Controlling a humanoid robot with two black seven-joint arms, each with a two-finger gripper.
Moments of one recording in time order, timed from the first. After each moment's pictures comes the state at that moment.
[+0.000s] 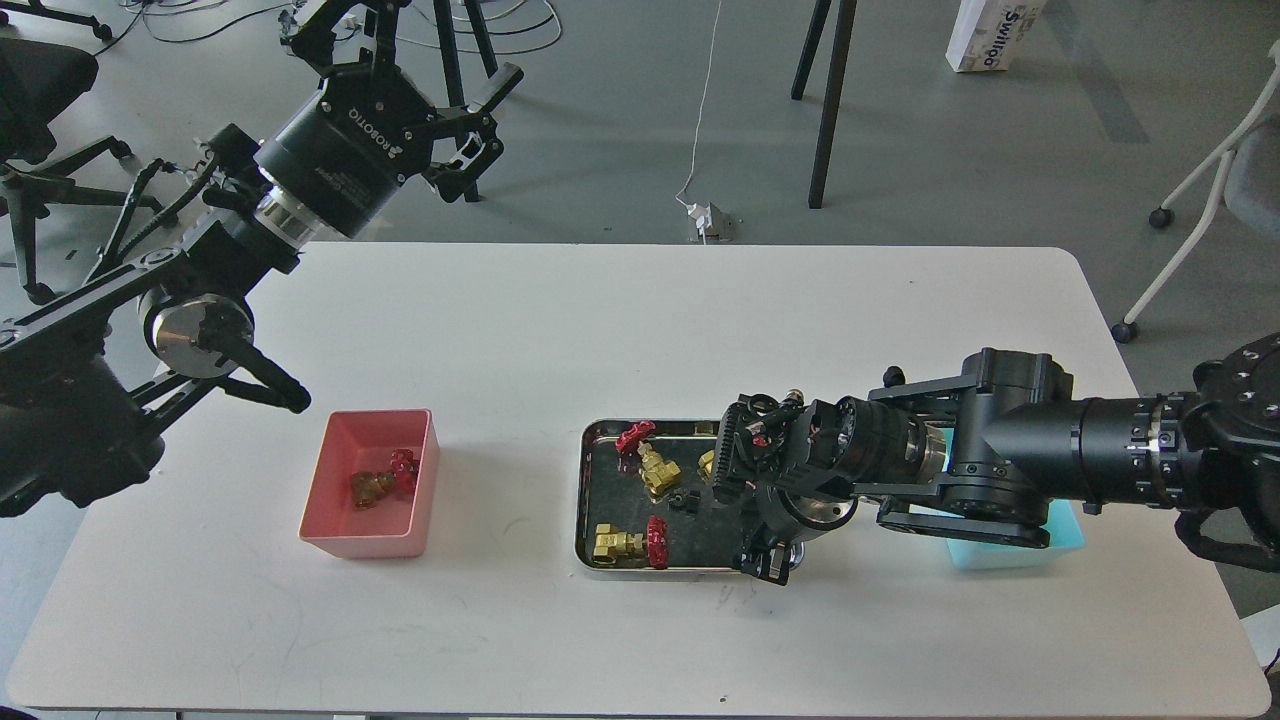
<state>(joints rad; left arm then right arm) -0.86 0.58 -0.51 -1.20 0.09 -0.49 -0.49 1.20 -0.14 -0.40 1.10 -1.96 0.49 0.19</state>
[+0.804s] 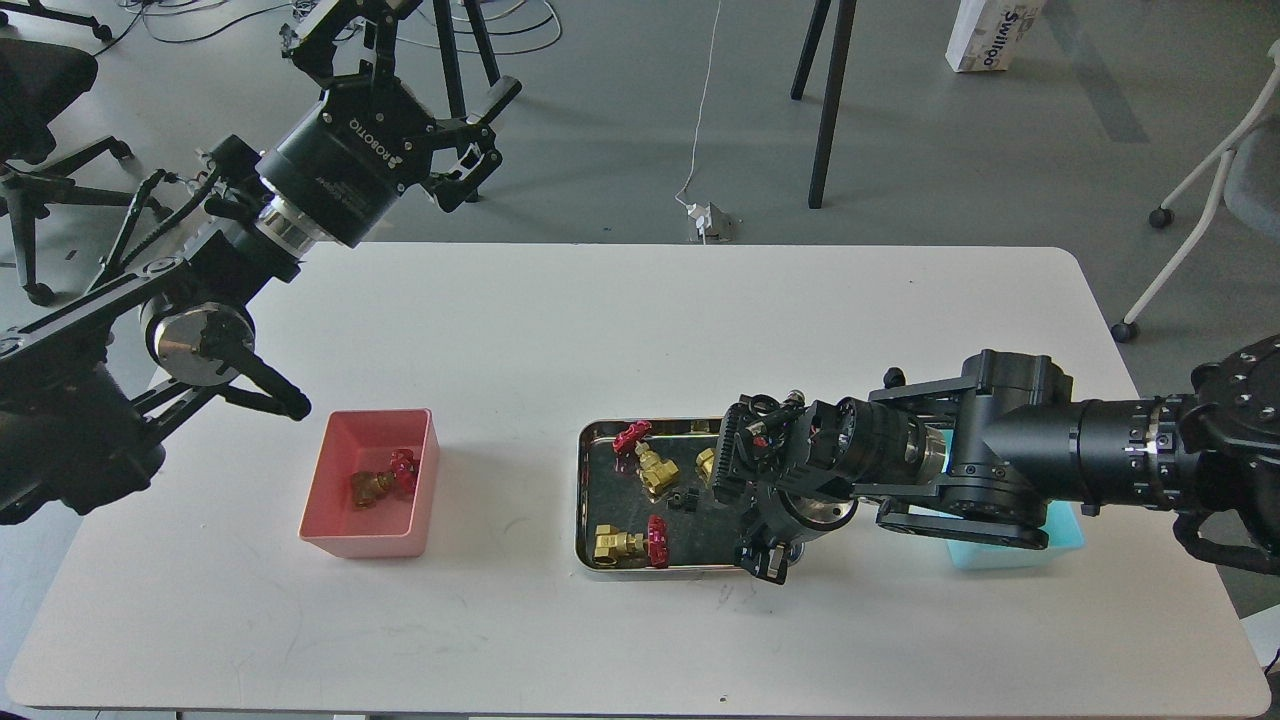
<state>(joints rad) -0.84 0.57 -0.51 -1.20 0.09 -0.49 -0.49 1.20 -0.13 -0.40 1.10 -1.96 0.49 0.19</state>
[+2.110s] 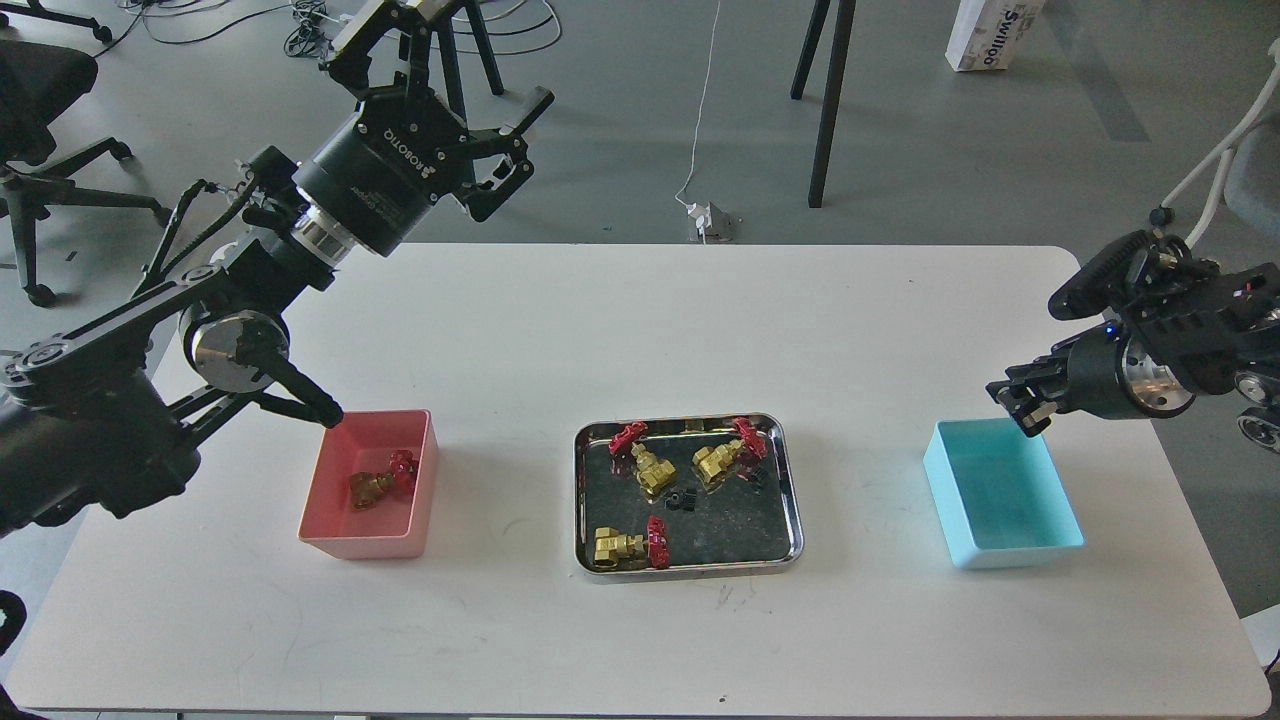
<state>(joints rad) -0.84 0.51 -0.51 -1.19 0.10 -0.49 -0.49 1.05 -0.90 0.03 1.30 -1.93 0.49 0.20</state>
